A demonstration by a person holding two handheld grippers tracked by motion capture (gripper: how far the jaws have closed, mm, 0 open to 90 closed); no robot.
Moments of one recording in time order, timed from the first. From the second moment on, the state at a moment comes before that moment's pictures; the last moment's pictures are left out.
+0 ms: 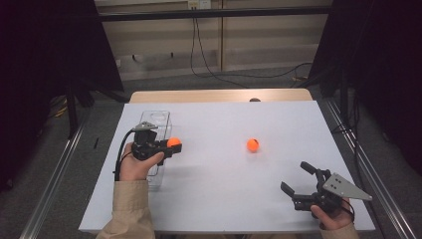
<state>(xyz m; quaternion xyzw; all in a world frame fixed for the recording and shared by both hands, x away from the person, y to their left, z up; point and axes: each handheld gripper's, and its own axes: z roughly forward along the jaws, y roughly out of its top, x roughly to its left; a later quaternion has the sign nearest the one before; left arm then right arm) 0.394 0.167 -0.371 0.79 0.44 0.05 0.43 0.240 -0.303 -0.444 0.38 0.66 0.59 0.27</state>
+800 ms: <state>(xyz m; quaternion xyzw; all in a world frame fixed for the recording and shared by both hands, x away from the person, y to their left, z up) 0.395 0.178 -0.371 0.78 0.45 0.07 0.43 0.240 -0.303 -0.444 0.37 0.66 0.59 0.27</state>
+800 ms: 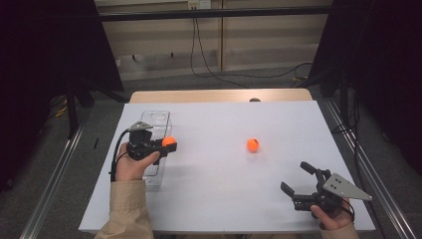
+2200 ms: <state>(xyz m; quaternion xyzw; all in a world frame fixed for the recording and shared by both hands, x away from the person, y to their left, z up) 0.394 0.203 -0.368 0.77 0.47 0.11 0.42 0.240 -0.303 -0.444 0.37 0.67 0.59 0.27</state>
